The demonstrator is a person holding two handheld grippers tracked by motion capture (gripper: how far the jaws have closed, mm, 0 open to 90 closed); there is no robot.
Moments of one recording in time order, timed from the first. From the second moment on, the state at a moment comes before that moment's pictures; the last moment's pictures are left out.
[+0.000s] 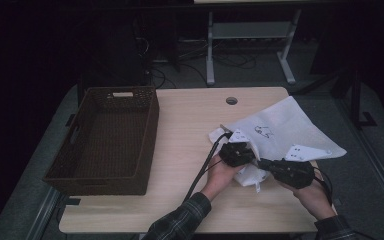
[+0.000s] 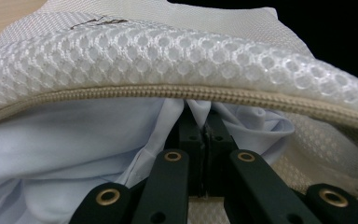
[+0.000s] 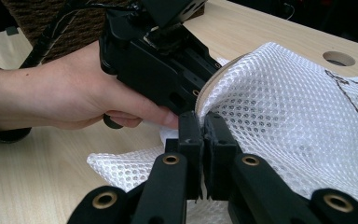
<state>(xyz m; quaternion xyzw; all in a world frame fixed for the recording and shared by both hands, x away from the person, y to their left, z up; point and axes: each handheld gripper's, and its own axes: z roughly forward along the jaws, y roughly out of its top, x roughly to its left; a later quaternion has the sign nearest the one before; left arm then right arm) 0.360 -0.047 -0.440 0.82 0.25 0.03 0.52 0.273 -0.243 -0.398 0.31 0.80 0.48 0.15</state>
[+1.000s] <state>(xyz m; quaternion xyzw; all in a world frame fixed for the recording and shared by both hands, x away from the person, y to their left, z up) 0.356 0.058 -0.408 0.83 0.26 0.07 0.48 0.278 -0.240 -0.407 0.32 0.81 0.47 0.14</state>
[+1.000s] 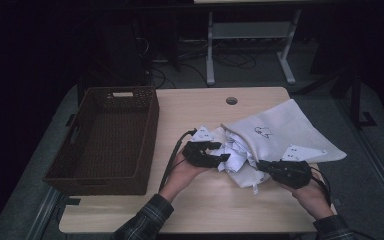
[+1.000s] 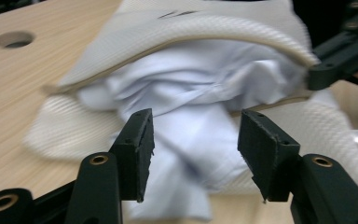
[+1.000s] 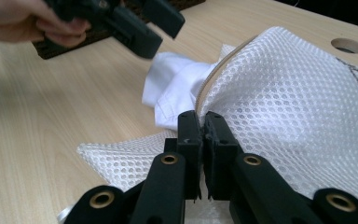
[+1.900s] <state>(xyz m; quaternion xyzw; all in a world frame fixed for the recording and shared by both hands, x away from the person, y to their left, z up) 0.472 0.051 -0.459 0.87 0.32 0.08 0.38 0.279 -0.240 -0.411 0.32 0.81 0.47 0.14</state>
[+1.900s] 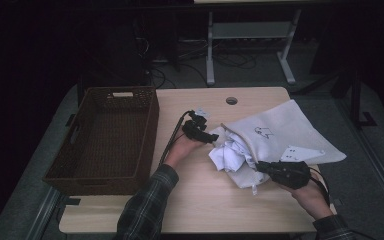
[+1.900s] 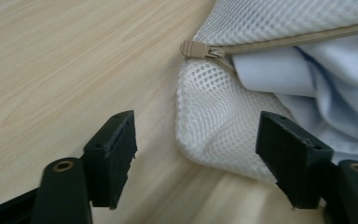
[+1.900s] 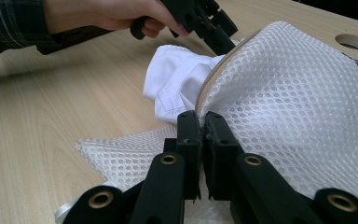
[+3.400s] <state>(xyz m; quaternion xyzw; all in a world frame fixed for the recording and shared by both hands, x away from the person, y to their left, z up) 0.420 0.091 -0.457 0.86 0.35 0.06 0.36 0.275 -0.255 -0.413 0.34 0.81 0.46 0.13</state>
